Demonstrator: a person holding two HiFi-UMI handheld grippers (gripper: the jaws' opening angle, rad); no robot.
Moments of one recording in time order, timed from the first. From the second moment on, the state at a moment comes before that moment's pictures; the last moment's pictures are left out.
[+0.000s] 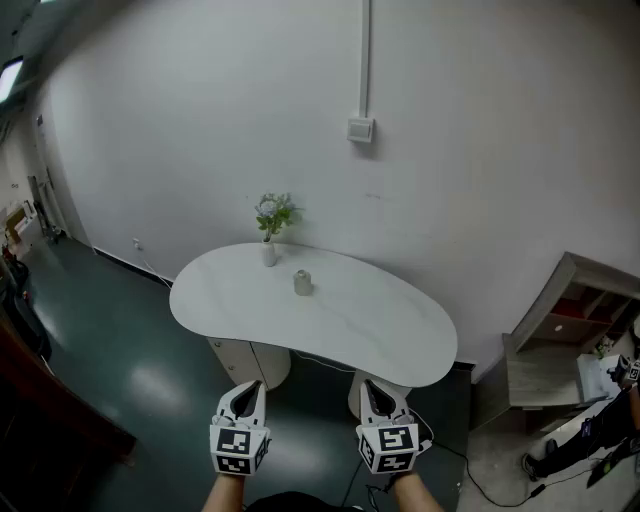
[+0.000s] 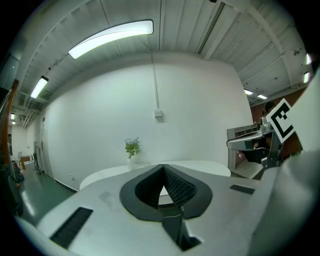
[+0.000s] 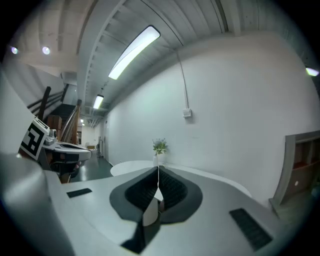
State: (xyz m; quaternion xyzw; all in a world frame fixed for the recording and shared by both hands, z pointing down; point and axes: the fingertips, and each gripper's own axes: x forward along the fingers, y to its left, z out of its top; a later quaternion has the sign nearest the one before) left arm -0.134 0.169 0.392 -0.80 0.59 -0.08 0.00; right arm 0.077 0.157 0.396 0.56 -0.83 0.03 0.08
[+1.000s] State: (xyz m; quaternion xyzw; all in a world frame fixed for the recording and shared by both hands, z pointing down) left arm -0.161 0.167 0.410 -0.81 0.58 -0.08 -0.01; right arm 0.049 0.158 0.400 0.58 -0.81 0.02 0.07
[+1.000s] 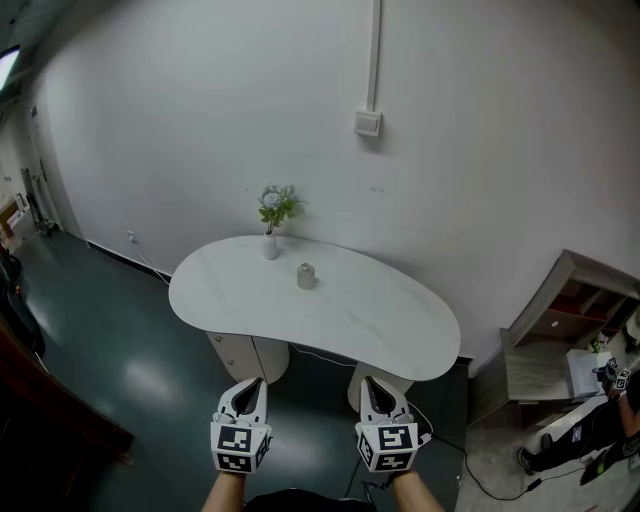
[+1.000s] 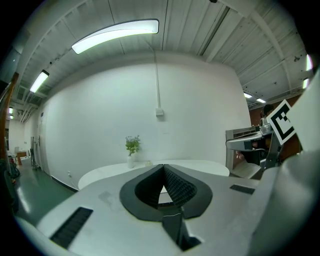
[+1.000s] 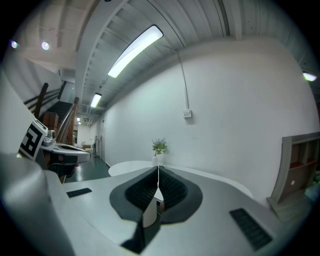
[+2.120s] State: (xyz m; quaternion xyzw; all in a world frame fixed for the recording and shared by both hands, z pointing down) left arm -0.172 0.125 0.422 -0.83 0.56 -0.09 -0.02; right arm 0.023 0.116 0.413 0.57 -0.81 0.02 0.08
